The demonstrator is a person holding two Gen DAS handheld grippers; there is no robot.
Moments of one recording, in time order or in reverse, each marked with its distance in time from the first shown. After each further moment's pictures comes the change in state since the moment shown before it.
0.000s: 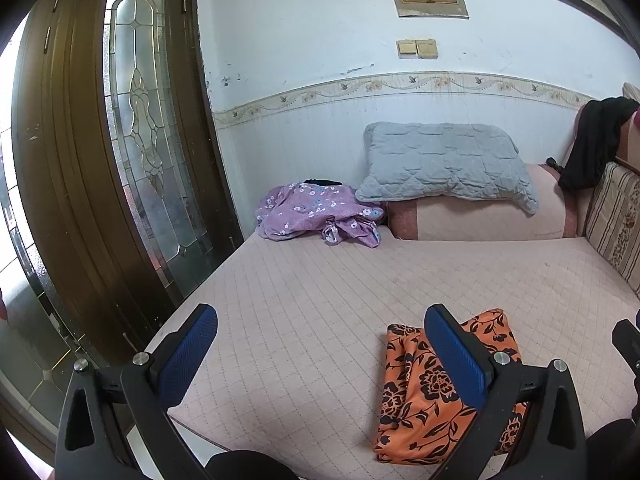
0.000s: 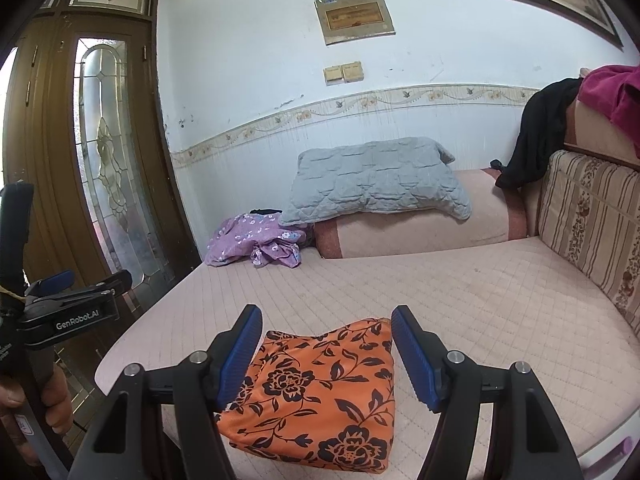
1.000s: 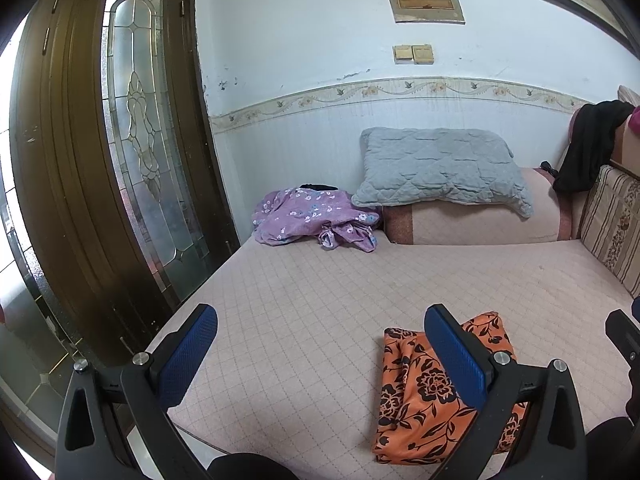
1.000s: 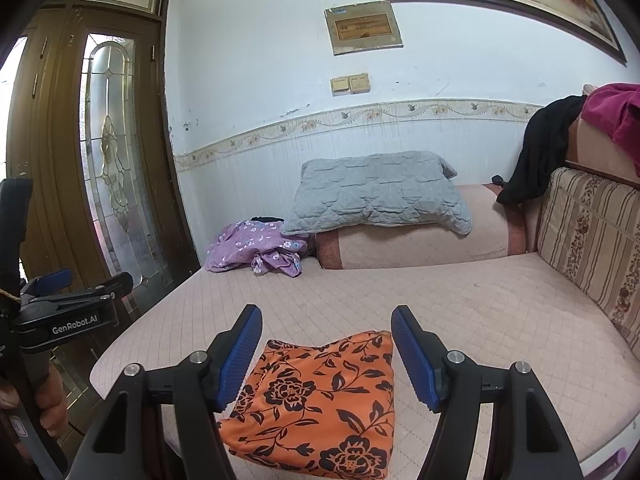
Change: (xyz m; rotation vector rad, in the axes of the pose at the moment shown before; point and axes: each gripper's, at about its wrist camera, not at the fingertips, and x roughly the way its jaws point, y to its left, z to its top) left arm -0.005 0.003 0.003 0.000 -0.018 -0.018; right arm -0.003 0.014 0.007 -0.037 -0.038 -0.011
